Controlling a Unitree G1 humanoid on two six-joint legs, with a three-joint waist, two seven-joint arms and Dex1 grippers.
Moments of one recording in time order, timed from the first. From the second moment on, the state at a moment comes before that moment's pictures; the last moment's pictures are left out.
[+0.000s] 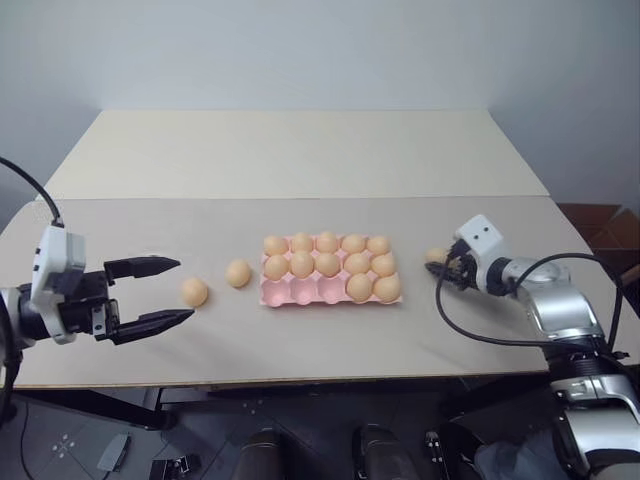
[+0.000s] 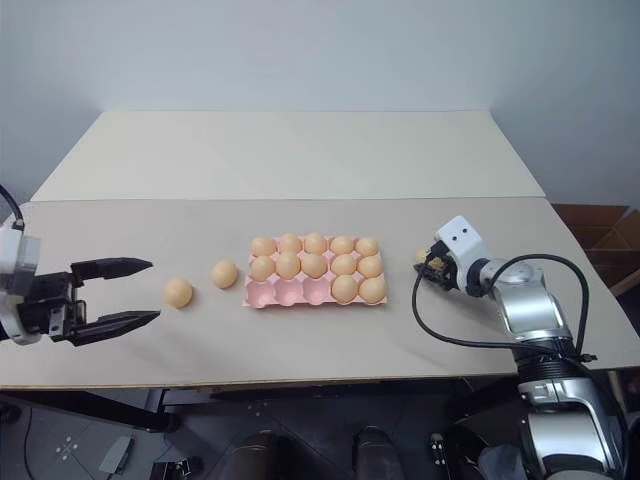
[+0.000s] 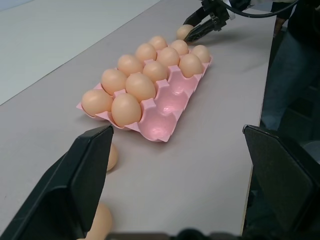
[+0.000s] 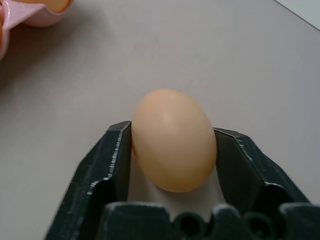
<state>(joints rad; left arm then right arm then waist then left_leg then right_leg) 0.02 0.98 0.53 -0.25 -0.71 0.46 -1.31 -0.56 -0.67 0.04 0.29 0.09 0.48 0.72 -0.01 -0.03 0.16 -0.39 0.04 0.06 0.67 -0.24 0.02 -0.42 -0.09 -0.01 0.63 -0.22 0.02</state>
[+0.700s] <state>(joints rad) 0.01 0.99 0.55 -0.25 -0.74 0.47 -1.29 -0.53 -0.43 0.36 -0.47 0.20 0.97 0.52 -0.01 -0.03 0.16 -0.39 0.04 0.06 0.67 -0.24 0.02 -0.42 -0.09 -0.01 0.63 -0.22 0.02</state>
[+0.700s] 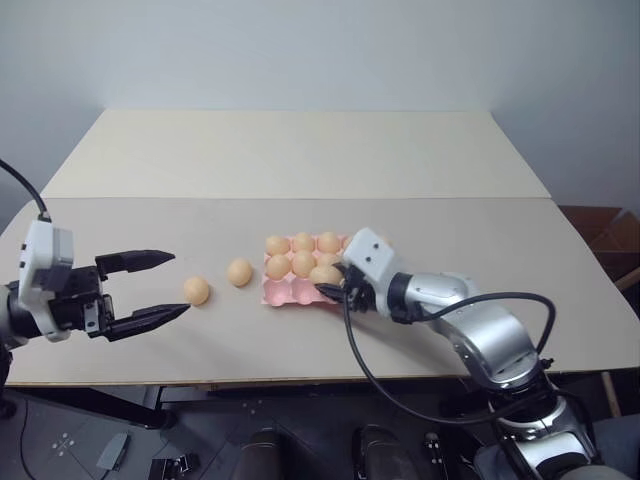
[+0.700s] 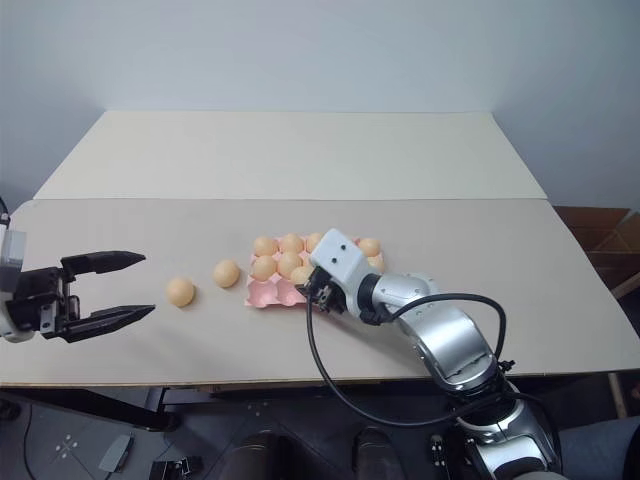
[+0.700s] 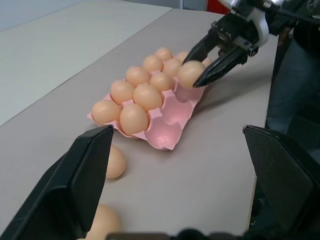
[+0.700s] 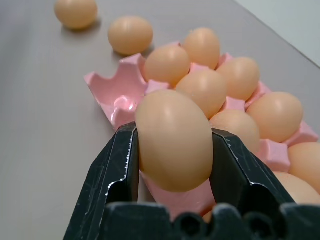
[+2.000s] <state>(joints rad) 0.04 0.97 0.56 -0.09 -0.63 0.62 -1.01 -0.14 -0.83 -0.28 -0.43 0.45 0.52 0.99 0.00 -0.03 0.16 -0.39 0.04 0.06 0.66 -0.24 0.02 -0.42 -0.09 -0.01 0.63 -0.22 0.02</state>
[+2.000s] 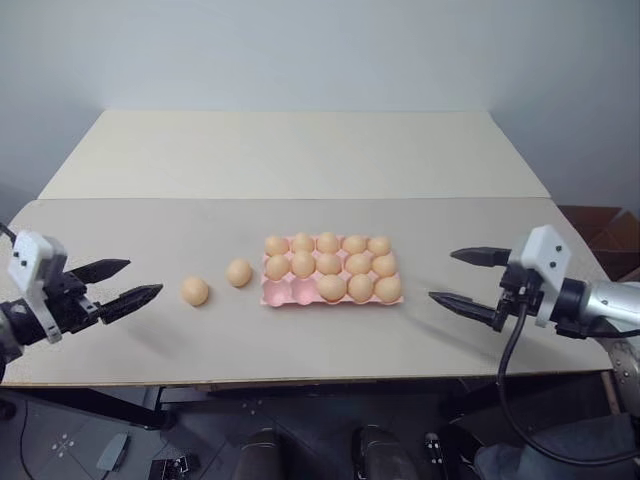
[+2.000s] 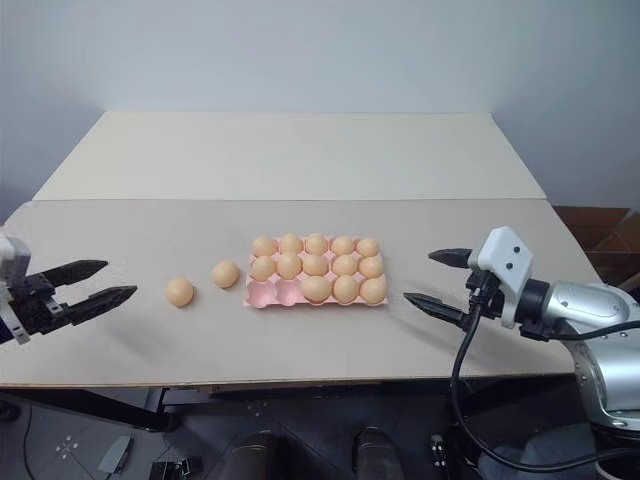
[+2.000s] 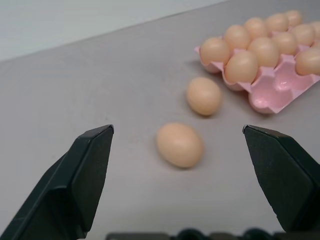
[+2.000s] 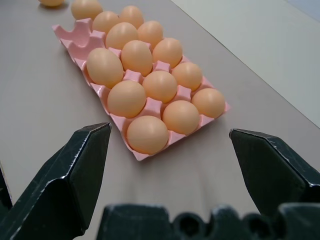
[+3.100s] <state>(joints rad) -0.32 0.74 0.18 -0.01 -0.45 0.92 -0.62 -0.08 -0.81 -0.29 -0.60 0.50 0.53 0.87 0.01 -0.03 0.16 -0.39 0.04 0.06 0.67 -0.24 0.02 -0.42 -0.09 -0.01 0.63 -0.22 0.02</state>
